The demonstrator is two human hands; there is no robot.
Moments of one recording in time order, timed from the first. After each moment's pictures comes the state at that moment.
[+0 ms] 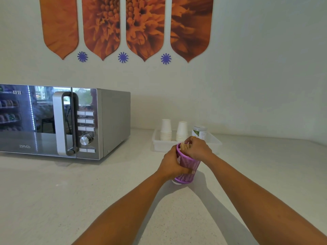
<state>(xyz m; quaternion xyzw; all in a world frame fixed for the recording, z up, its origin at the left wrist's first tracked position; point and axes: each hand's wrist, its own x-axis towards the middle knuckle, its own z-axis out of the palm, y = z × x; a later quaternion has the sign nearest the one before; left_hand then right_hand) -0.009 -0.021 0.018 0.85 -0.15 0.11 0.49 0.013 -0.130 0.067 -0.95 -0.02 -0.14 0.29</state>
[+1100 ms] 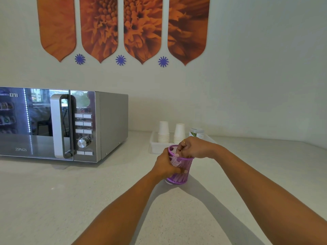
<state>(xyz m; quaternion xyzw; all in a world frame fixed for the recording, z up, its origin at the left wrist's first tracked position) -0.002 -0.009 0.019 0.85 -0.11 0.08 0.51 -0.010 -0.141 0.099 -0.94 -0.20 0.02 0.27</state>
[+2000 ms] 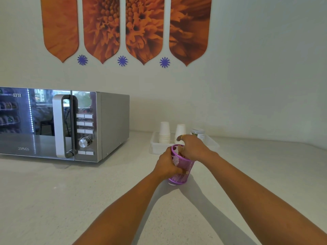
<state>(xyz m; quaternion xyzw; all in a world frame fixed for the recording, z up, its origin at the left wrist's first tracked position) -0.005 -0.015 0.022 0.86 -0.13 0.11 0.49 -0.006 -0.124 0.090 -0.97 -0.15 -0.15 0.13</state>
